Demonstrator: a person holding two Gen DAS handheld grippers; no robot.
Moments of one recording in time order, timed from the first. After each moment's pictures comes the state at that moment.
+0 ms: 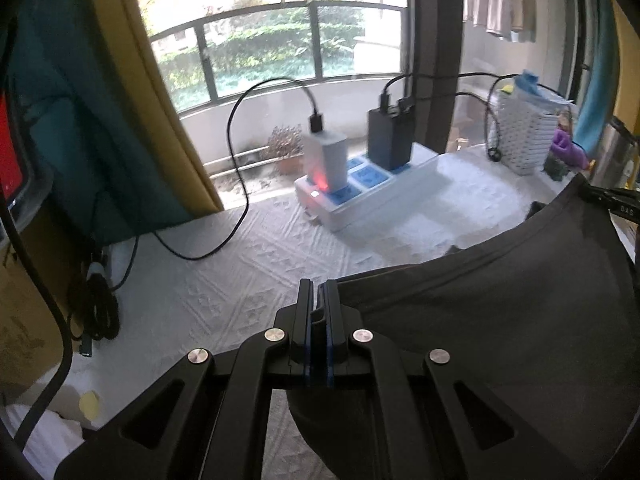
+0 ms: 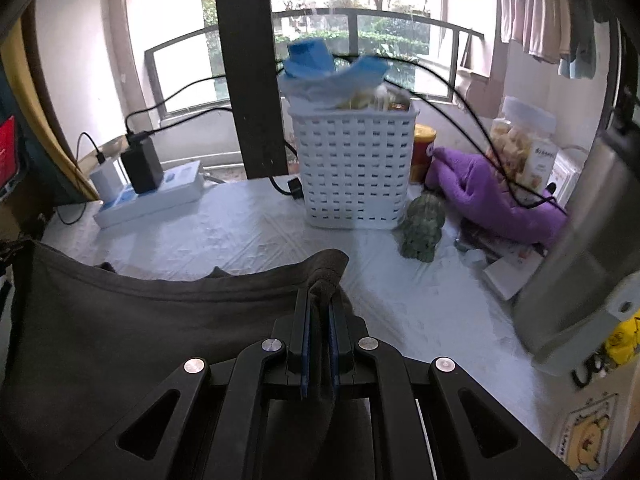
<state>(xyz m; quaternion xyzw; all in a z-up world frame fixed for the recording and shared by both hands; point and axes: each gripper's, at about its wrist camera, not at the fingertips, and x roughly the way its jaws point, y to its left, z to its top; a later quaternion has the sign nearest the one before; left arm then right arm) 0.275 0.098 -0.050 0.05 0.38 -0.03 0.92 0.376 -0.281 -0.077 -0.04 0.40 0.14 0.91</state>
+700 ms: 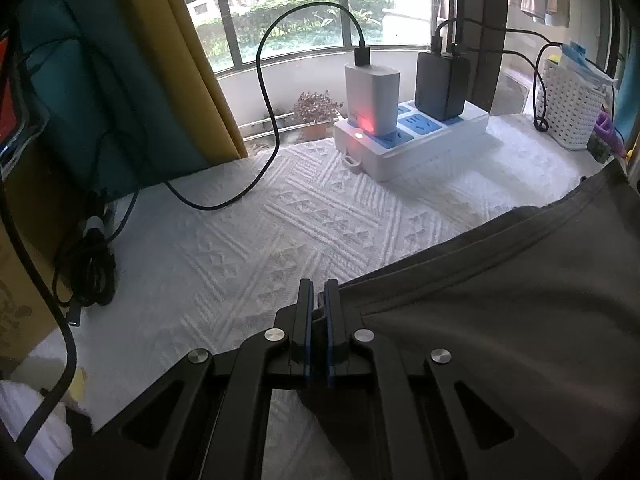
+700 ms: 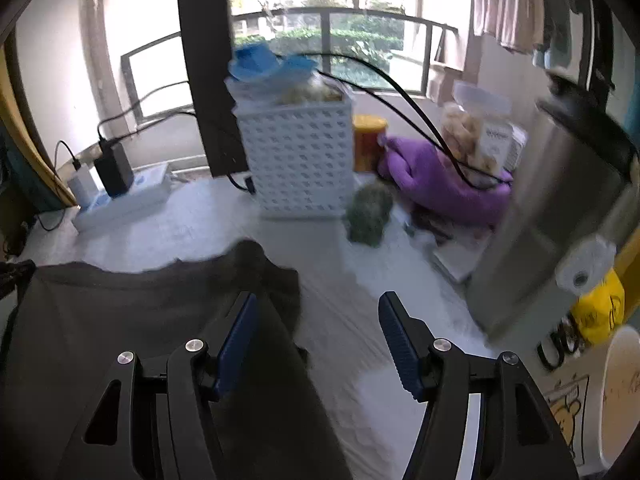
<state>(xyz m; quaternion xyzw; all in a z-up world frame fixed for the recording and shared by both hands) 0.286 0.113 -0.091 0.05 0.43 0.02 0.90 0.361 -0.322 -0.074 -0.04 0.41 0.10 0.91</state>
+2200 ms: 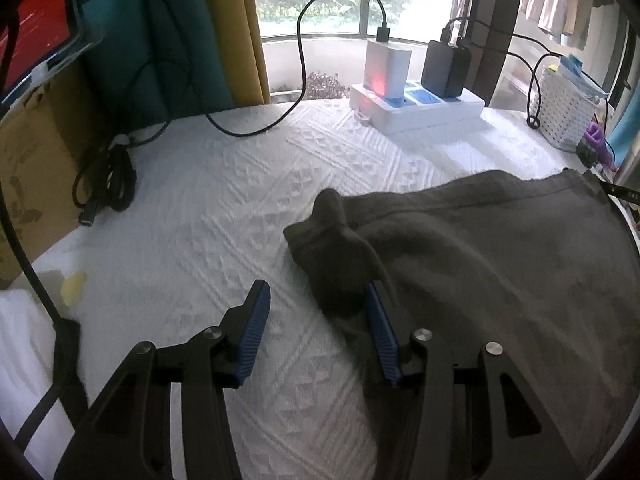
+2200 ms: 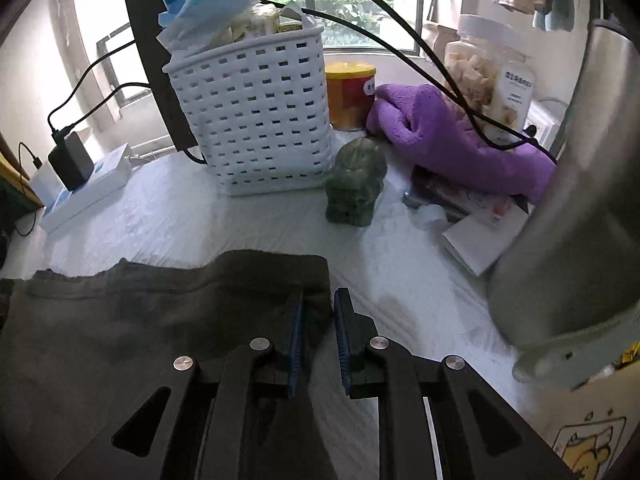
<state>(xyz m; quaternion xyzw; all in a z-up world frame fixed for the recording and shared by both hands) 0.236 0.130 -0.094 -0.02 0.46 0.03 0.89 0.418 -0.332 -0.102 -0.02 0.47 0.08 0.88</state>
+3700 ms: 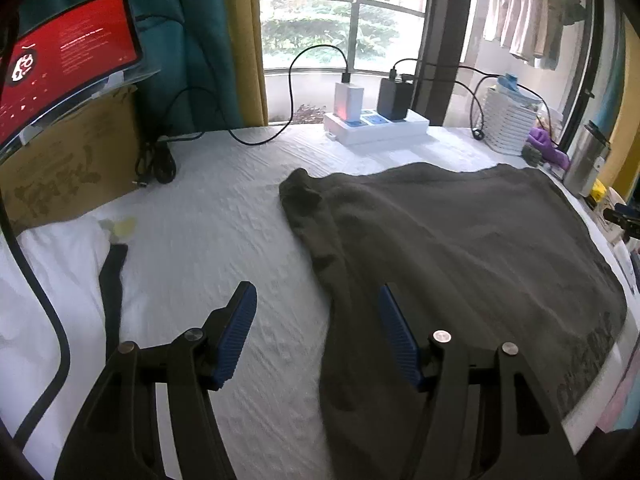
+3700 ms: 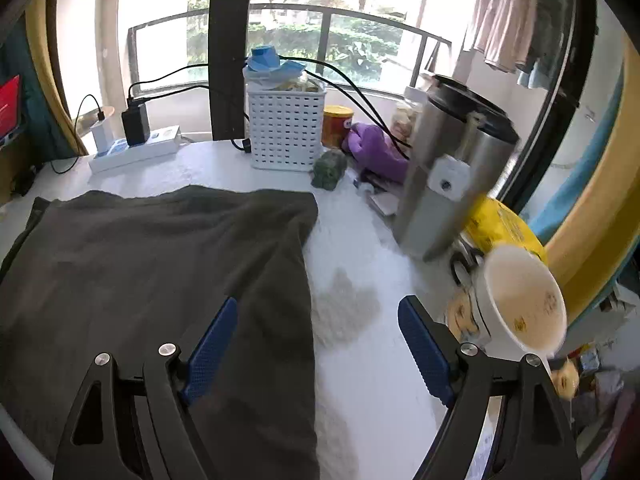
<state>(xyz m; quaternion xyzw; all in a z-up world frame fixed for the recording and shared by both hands) 0.112 0.109 -0.060 -0.03 0.40 0.01 0.92 0.246 -0.351 -0.043 -0.10 0.40 0.07 0.91</state>
